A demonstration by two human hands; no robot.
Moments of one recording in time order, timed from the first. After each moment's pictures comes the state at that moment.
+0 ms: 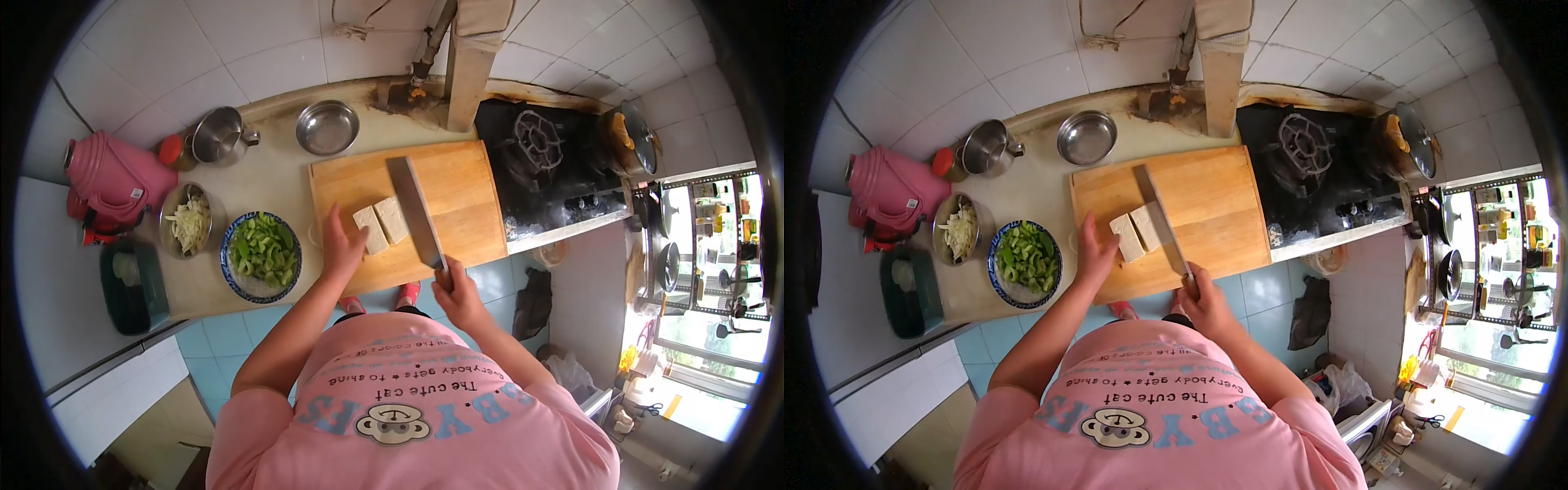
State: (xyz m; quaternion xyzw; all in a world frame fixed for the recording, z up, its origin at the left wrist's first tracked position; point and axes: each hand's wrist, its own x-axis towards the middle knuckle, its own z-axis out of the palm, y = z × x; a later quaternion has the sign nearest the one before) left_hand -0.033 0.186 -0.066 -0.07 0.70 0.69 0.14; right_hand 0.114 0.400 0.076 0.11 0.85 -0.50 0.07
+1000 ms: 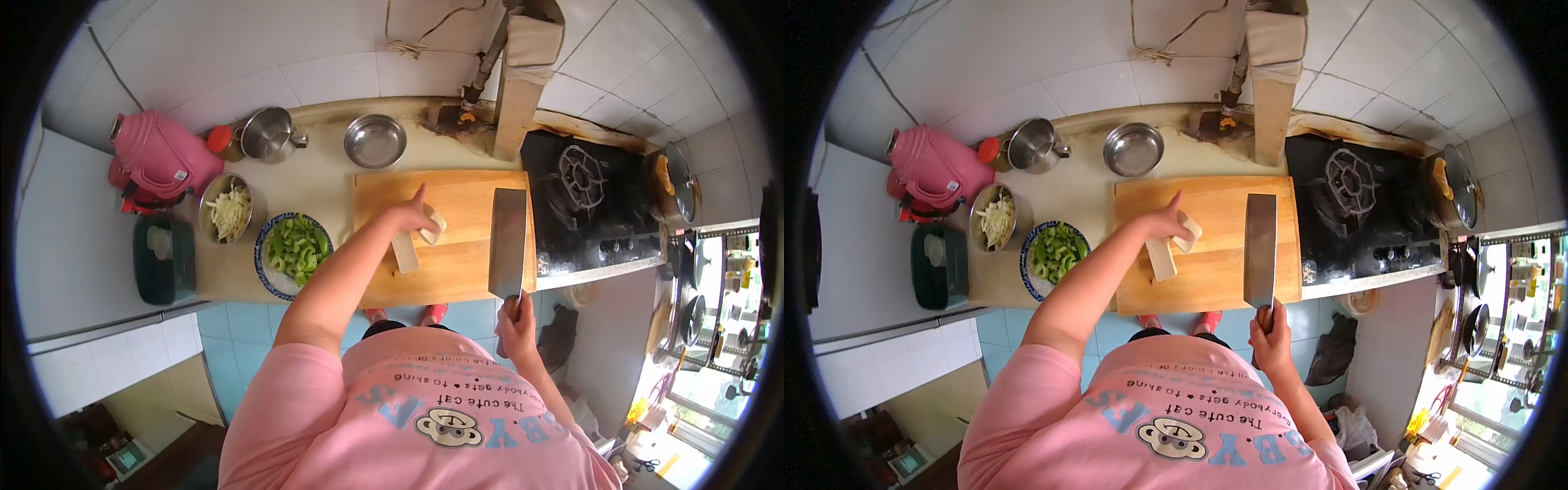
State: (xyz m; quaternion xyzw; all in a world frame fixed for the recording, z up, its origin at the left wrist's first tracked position) left_hand -0.158 0.254 -0.062 0.11 0.77 0.43 0.47; right_hand 0.140 0.469 0.062 0.23 0.76 -0.60 0.03
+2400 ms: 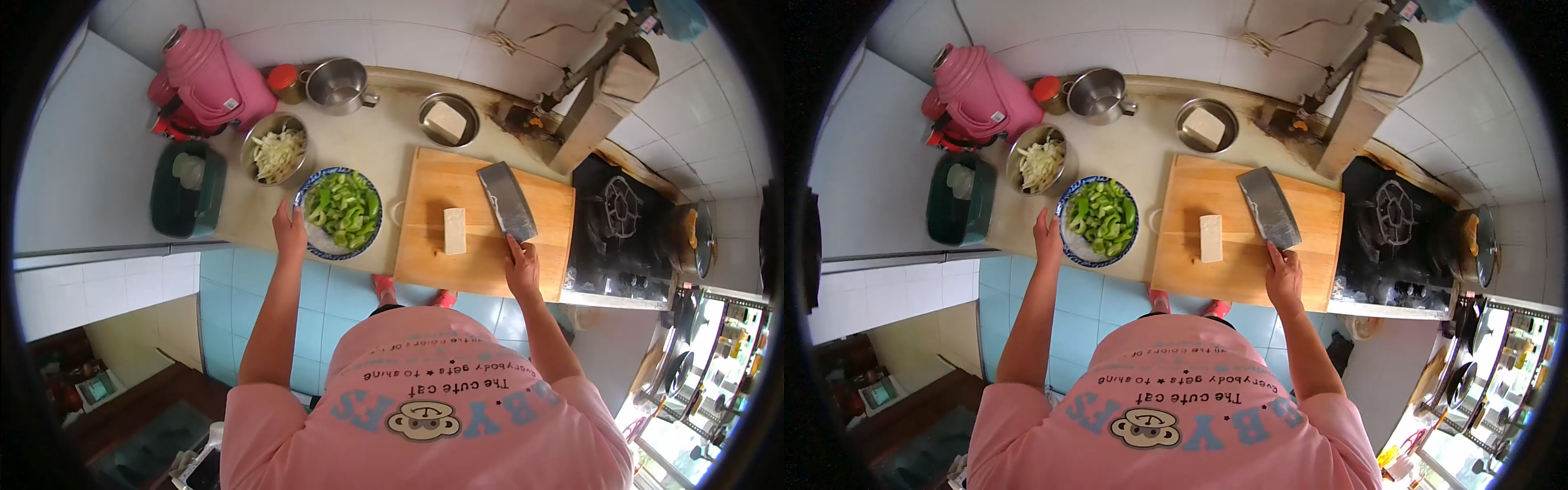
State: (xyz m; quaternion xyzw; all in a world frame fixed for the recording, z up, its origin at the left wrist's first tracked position) left_hand -0.005 -0.093 -0.099 -0.21 0.87 0.43 -0.14; right_hand 0.027 0.461 -0.065 -0.03 0.98 -0.21 0.04
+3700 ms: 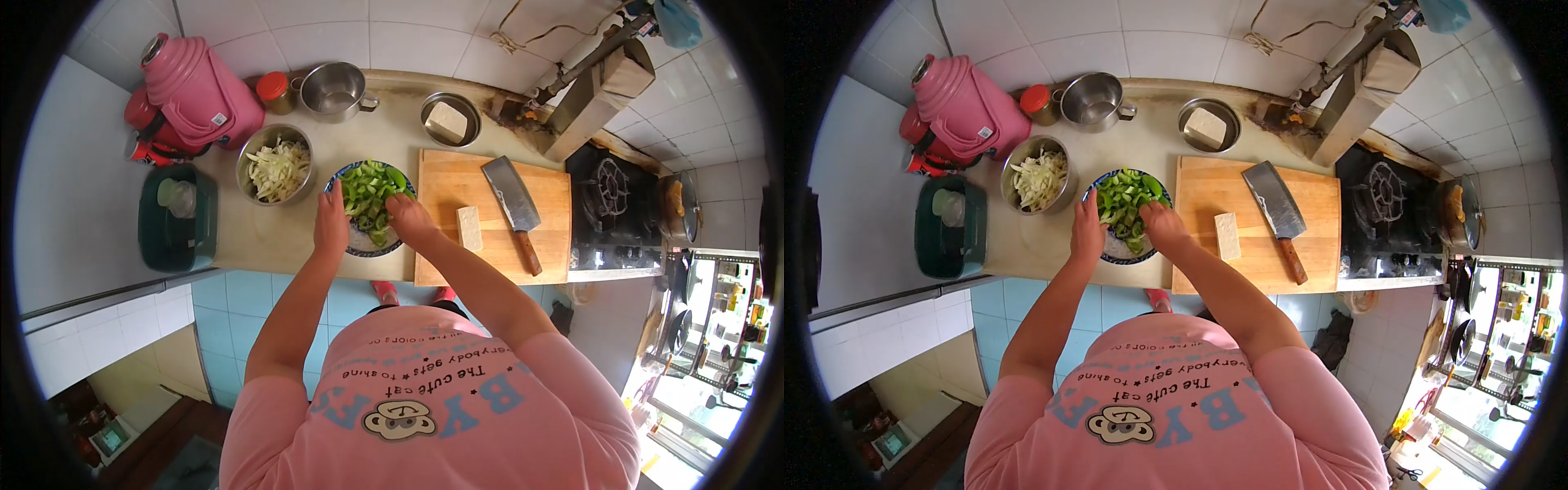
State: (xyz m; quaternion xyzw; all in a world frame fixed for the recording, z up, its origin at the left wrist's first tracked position) left_hand -0.061 -0.041 -0.072 -0.04 0.96 0.27 0.02; right_hand -0.079 0.170 -0.072 -0.24 0.93 -0.27 0.06
